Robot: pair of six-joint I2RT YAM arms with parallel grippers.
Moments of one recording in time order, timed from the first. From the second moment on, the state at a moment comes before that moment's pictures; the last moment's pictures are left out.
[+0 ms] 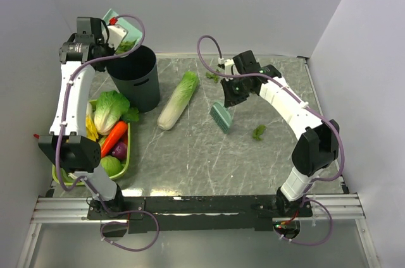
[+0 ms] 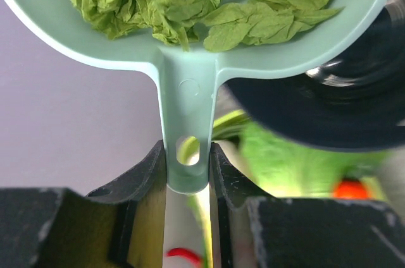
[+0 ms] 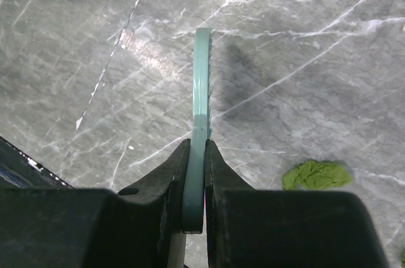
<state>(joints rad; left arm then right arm) -0.02 1.70 2.01 -1.04 -0.17 0.57 0.43 1.69 1.60 -0.92 -0.24 -0.04</state>
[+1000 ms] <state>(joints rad) 0.07 1.66 1.78 -0.62 -0.38 1.22 0.47 1.69 1.57 -0.91 -0.25 -0.07</state>
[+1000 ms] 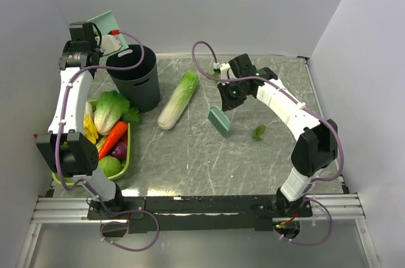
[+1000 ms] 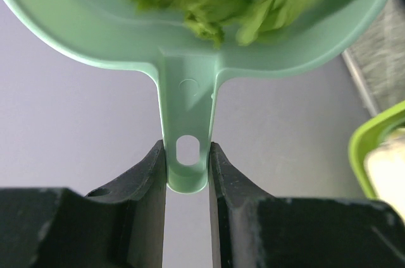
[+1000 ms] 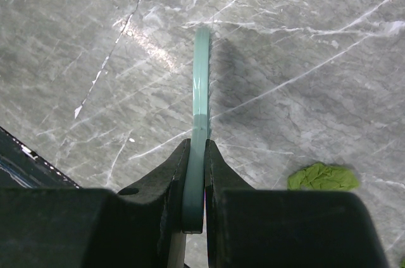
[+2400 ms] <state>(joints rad) 0.11 1.65 1.80 -0.47 -0.35 1.70 0.48 1.69 1.56 -0.91 -0.24 -0.09</state>
